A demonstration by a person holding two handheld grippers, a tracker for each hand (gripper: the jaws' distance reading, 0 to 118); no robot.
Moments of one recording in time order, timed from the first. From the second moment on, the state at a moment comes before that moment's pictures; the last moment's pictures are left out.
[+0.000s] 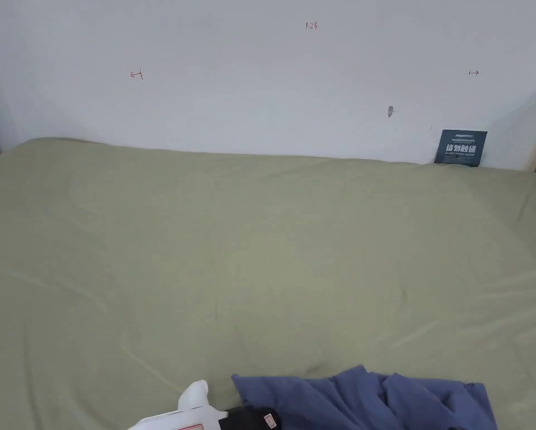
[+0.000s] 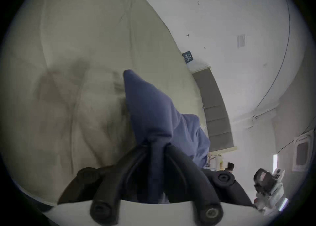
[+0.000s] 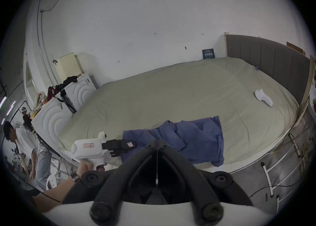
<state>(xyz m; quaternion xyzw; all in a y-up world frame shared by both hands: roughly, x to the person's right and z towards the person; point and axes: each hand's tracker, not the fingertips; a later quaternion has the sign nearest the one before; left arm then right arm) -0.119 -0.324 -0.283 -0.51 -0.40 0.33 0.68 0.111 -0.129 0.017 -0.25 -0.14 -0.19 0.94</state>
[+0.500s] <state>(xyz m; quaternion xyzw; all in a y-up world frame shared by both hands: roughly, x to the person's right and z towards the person) -0.278 -0.202 -0.341 -0.43 -0.24 0.21 0.85 0.107 -0.124 -0.002 -0.25 -0.14 -0.18 0.94</state>
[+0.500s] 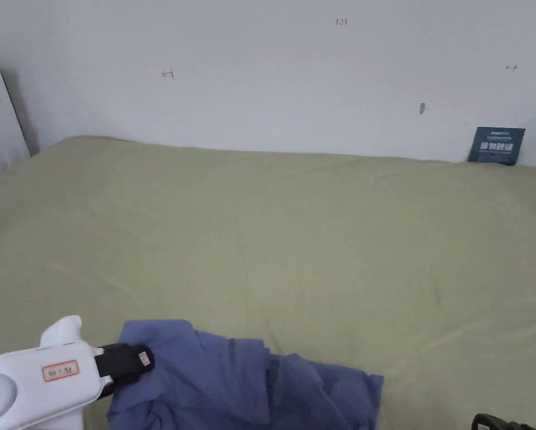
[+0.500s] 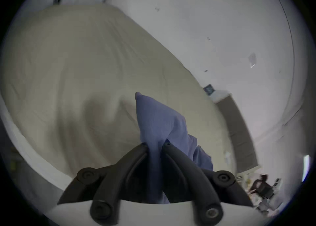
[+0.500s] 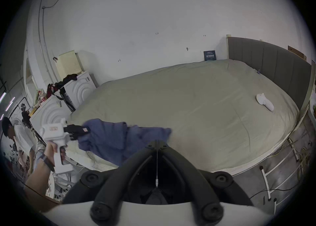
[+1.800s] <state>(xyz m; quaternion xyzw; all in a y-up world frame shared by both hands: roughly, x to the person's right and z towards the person) -0.140 -0.250 -0.308 -0.47 -0.43 0.20 0.75 0.107 -0.128 0.022 -0.25 -0.12 -0.19 0.94</state>
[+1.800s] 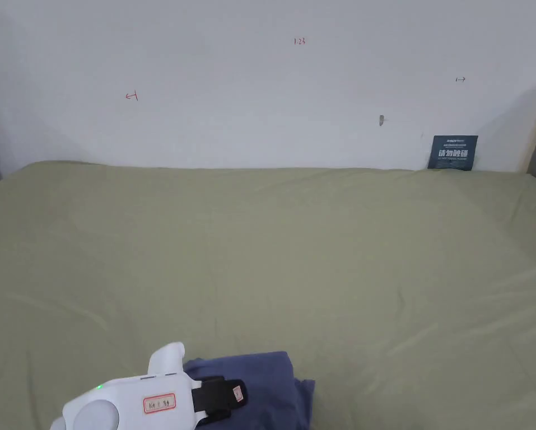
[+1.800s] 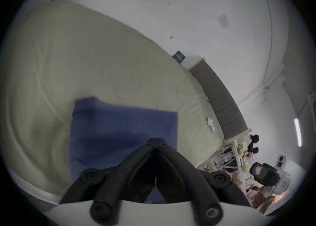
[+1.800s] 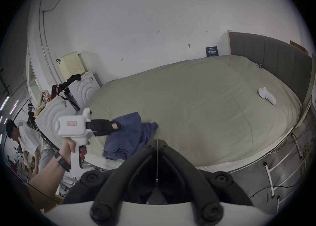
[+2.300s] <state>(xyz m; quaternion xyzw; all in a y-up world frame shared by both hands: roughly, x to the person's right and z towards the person) -0.052 -0.324 -0.237 -0.50 -0.47 0.24 0.69 0.099 -0.111 0.032 -0.22 -0.13 -0.19 0.95</state>
